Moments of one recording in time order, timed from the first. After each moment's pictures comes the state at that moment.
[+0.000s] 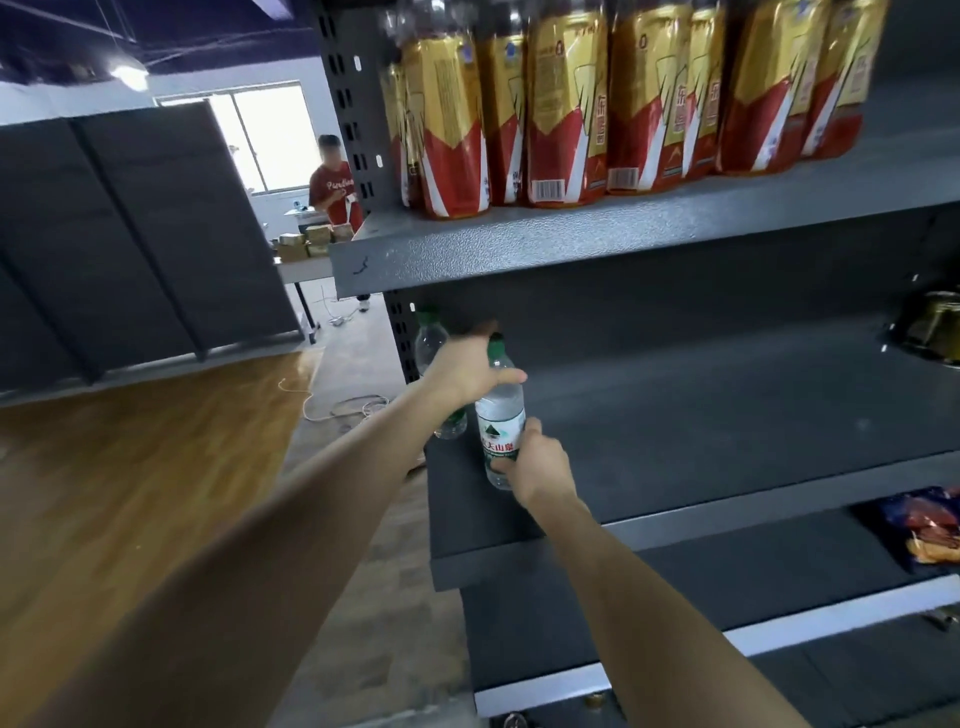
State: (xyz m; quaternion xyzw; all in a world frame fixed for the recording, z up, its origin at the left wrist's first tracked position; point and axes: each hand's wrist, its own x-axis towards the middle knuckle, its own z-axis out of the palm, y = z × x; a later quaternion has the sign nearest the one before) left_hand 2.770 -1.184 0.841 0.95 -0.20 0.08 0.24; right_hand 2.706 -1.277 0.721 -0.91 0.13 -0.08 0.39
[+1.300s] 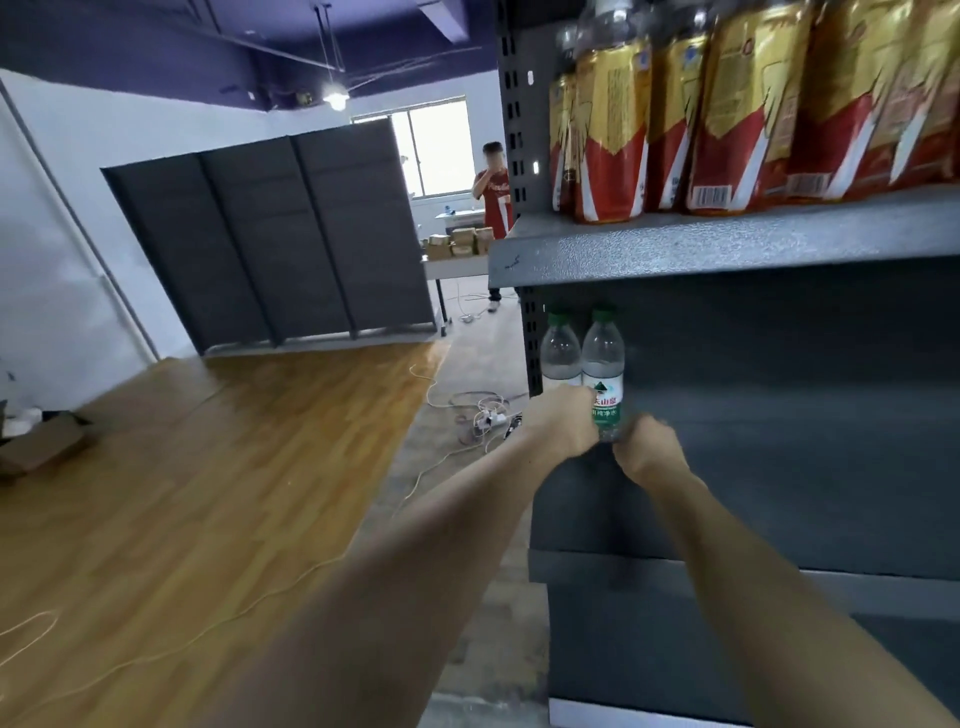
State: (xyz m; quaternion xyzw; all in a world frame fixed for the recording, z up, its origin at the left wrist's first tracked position) left_hand 2.752 -1.153 0.800 0.99 -0.13 0.06 0.07; right_hand 2.774 -1.279 0.729 -0.94 0.09 -0.05 0.34
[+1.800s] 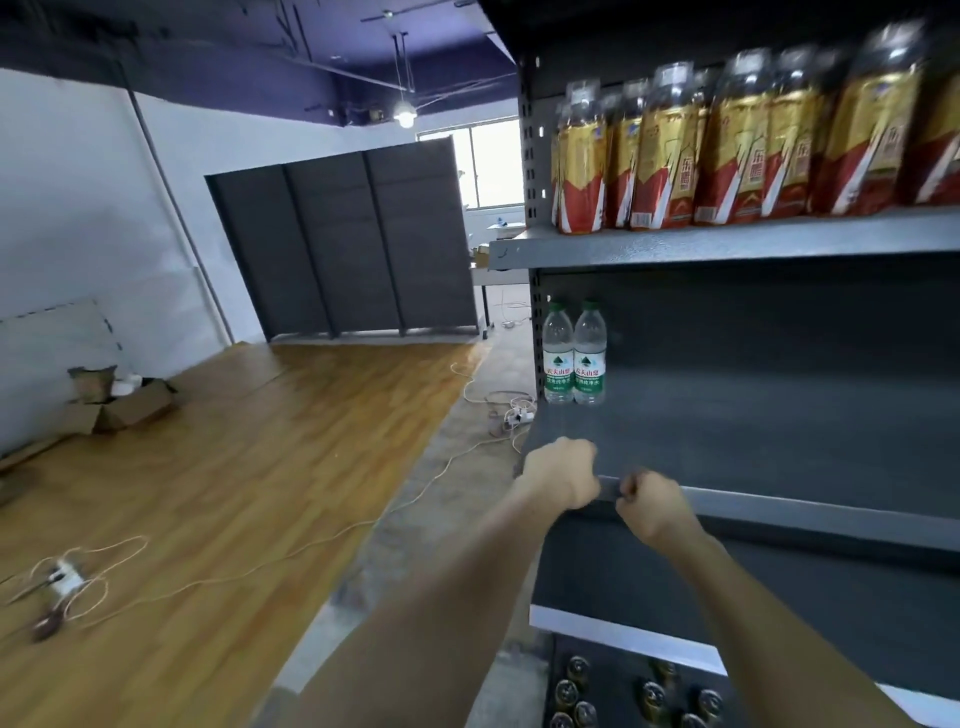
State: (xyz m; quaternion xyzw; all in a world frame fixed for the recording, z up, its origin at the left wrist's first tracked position) left_hand 2.541 -1.211 0.783 0.99 -0.05 -0.01 0.10; right_hand 2.566 -1.349 0.714 -0.95 -0.04 0.00 0.31
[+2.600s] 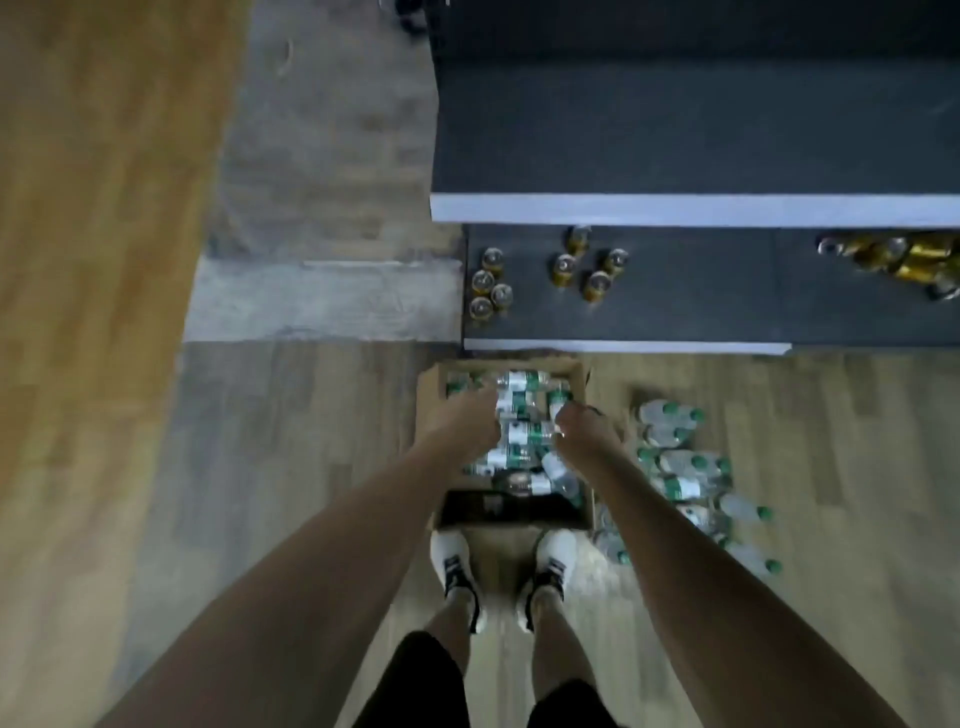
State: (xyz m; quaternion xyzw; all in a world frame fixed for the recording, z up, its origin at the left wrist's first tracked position) left_hand 2.392 -1.178 0.356 0.94 -0.04 -0.33 0.11; right_hand 2.372 -1.349 0.358 -0.90 0.11 0.33 0.24
